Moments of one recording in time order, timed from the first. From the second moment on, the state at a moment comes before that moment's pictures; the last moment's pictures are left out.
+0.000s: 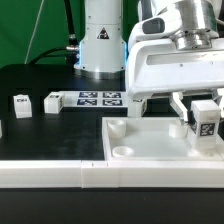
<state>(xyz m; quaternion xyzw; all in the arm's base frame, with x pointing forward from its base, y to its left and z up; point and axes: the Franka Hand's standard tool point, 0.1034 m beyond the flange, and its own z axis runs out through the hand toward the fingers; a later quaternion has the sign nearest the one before) 0.631 0.115 0.074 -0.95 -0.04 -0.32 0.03</state>
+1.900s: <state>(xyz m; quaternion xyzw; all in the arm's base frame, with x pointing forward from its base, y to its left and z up) 0.641 0.121 0.085 -0.99 -0.04 -0.14 0.06</state>
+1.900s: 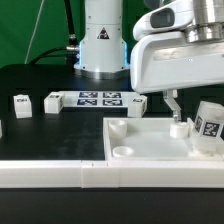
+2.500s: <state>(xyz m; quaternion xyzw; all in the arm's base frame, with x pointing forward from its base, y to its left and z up) 0.652 0.112 0.087 -1.00 -0.04 -0.01 0.07</state>
